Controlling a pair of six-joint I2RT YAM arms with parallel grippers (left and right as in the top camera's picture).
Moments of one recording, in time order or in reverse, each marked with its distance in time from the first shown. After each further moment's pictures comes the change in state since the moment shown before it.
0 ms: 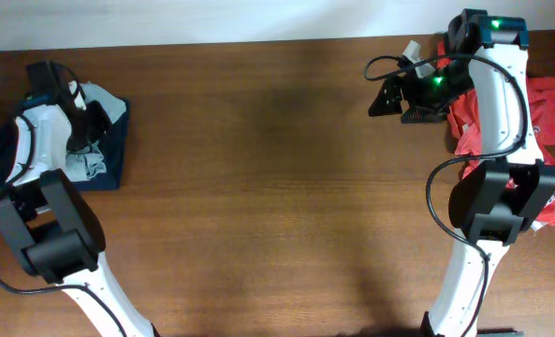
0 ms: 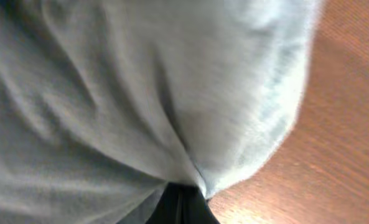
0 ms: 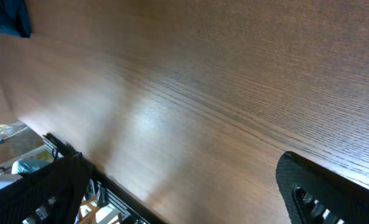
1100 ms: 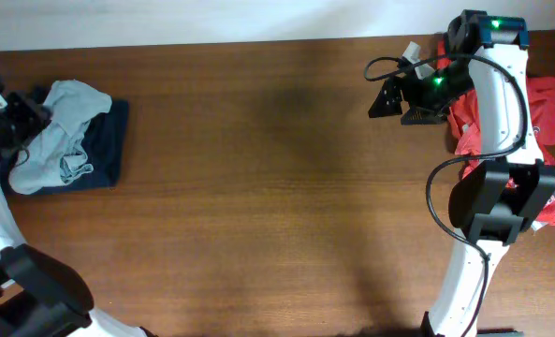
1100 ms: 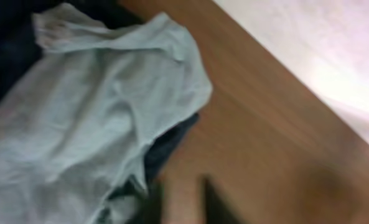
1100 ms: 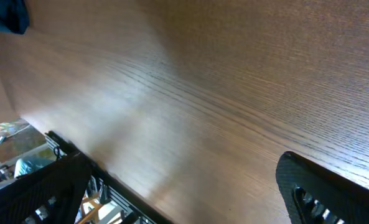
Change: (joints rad) left arm 0.221 -0.359 -0.062 -0.071 0.302 -0.016; right arm 0.000 0.000 0.000 -0.016 0.000 0.000
